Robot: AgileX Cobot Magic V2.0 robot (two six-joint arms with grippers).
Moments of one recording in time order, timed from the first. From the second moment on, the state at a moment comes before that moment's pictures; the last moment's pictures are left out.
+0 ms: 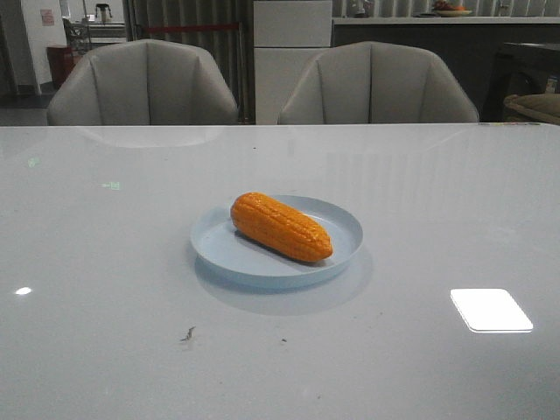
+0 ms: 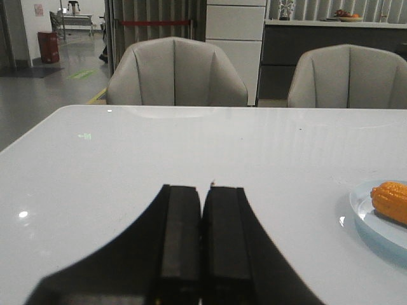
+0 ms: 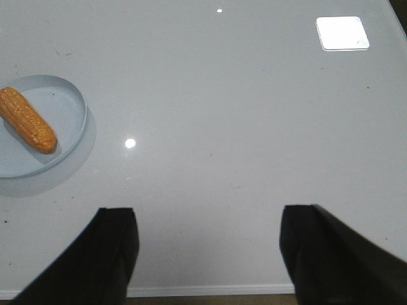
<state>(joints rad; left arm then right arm) -0.07 0.00 0.01 -0.04 0.11 -0.03 0.03 0.57 -0.90 0.00 1.01 0.13</state>
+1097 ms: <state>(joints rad) -0.07 0.00 0.01 -0.05 0.12 -0.03 0.02 0.54 -0.78 -0.03 0.86 0.13</state>
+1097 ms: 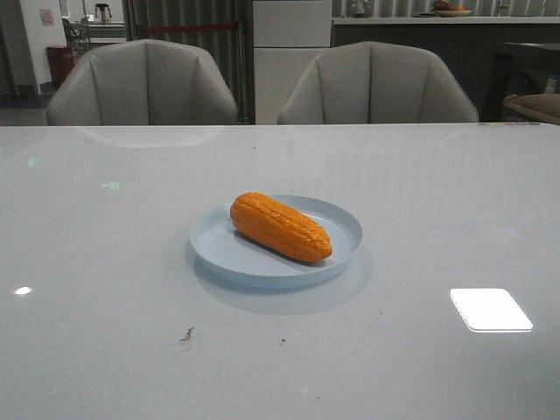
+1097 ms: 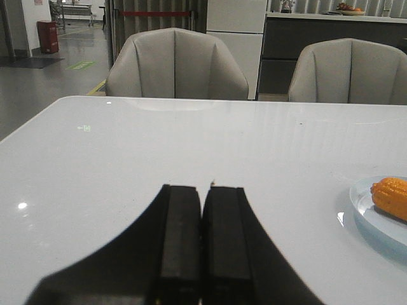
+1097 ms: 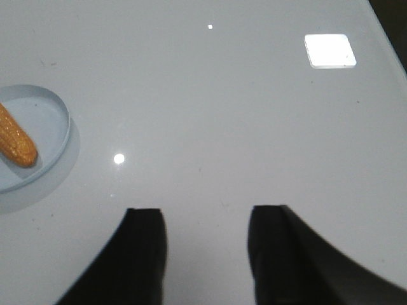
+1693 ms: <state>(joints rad) -0.07 0.00 0.01 -0.05 0.12 -0.03 -0.03 0.19 -0.08 0.10 -0.01 -0.03</state>
